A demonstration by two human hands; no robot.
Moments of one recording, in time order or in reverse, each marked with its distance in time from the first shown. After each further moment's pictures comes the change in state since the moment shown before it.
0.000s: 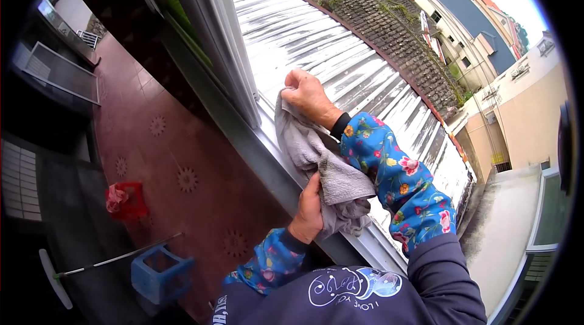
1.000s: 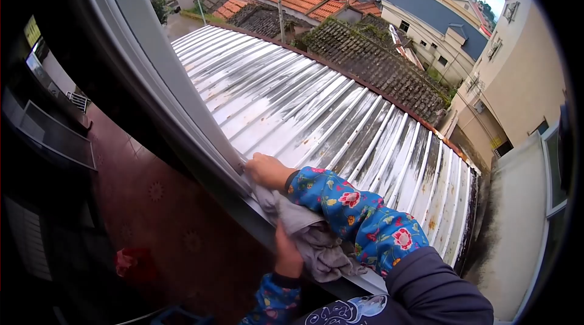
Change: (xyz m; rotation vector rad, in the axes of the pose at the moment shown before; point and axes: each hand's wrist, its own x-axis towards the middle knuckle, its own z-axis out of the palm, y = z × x) left_hand 0.024 0.047 -0.030 0.126 0.318 0.153; right_hand 0.023 0.062 0.080 -0.317 -0.313 -0.197
